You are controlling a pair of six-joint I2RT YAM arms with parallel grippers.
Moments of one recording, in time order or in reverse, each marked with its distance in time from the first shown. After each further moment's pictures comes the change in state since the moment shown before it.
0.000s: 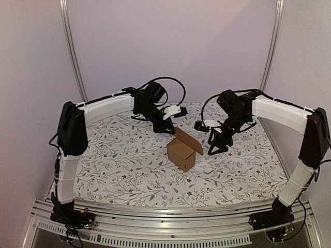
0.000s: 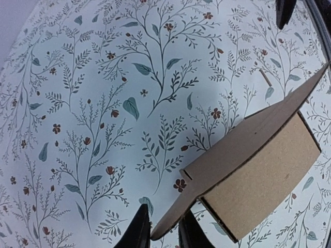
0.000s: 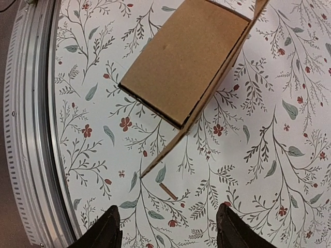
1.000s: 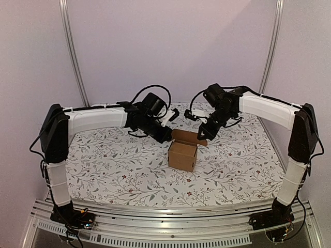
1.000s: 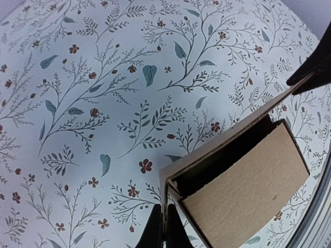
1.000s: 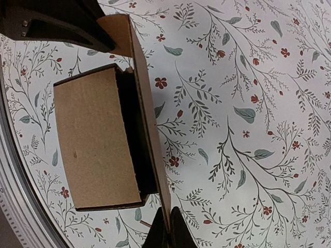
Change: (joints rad) left arm -0.109 -0.233 -0.403 0.269 -0.234 -0.676; right arm 0.074 0.131 0.169 0.110 0.192 0.393
